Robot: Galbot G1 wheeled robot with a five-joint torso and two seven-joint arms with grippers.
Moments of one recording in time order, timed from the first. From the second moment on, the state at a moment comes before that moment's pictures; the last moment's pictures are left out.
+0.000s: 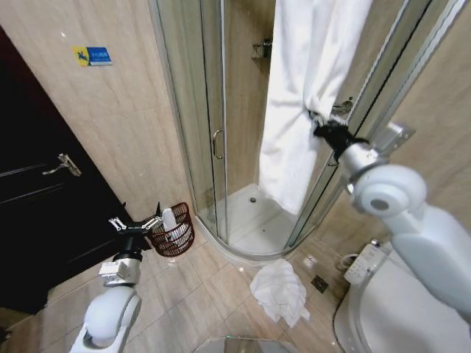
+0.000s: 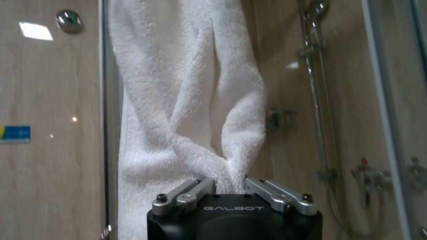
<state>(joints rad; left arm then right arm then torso) 1.66 -1.28 -0.74 -2.28 -0.15 -0.06 -0.19 -0.65 0.69 0.31 2.21 1.13 -0.34 0.48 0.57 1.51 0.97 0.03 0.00</state>
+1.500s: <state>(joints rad) 1.66 -1.27 -0.73 -2.24 -0.17 -0.11 -0.19 -1.43 1.21 0.43 2.26 0.45 -0.17 0.22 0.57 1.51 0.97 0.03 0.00</state>
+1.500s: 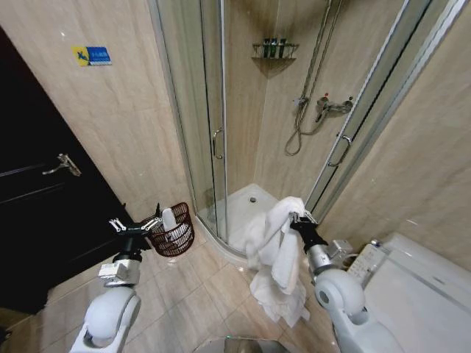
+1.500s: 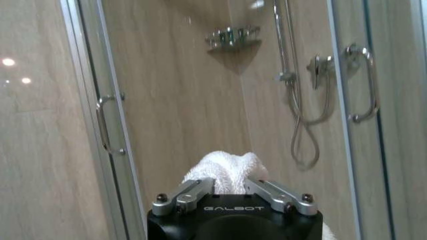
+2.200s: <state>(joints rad) 1.66 -1.28 -0.69 -2.25 -0.16 -0.11 -0.19 -1.50 1.22 0.52 2.37 0.38 -0.15 0.26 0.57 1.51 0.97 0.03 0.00</state>
